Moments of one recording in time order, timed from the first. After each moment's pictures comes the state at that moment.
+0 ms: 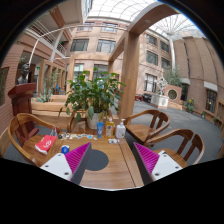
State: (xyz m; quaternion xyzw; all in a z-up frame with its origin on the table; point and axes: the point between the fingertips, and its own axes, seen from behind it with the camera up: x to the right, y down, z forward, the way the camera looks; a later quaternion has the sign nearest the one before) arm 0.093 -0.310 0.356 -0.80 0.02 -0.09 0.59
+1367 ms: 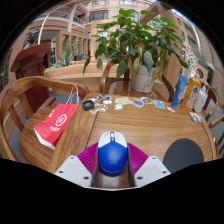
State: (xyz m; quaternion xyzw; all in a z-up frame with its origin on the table) arm -0.189 0.041 -0.013 -0.90 -0.06 0.01 0.43
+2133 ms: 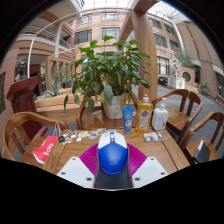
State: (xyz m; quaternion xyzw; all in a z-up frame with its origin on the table) arm 0.005 0.005 0.153 -0.84 0.02 0.01 0.54
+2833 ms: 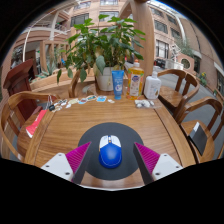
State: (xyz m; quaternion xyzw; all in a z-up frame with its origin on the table) arm 0.043 -0.069 0.047 -0.90 0.02 -0.01 0.43
